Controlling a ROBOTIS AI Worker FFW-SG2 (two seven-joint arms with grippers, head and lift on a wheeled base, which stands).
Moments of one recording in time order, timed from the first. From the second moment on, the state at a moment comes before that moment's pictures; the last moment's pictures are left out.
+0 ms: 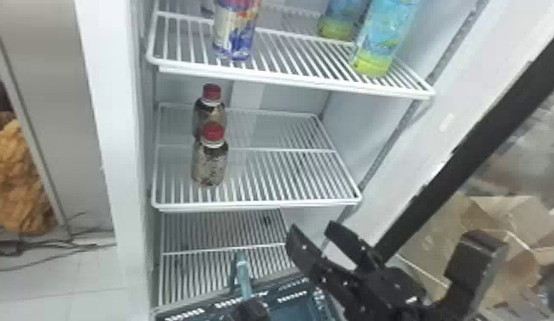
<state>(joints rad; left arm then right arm) 0.32 0.29 -0.46 -1.69 1.74 0.74 -0.64 0.88 -0.07 -0.22 -2.74 -0.45 0.61 0.18</state>
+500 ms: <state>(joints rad) 0.32 0.28 -0.47 -1.69 1.73 0.75 -0.64 0.85 -0.06 -0.19 -2.67 -0.34 0.36 0.16</state>
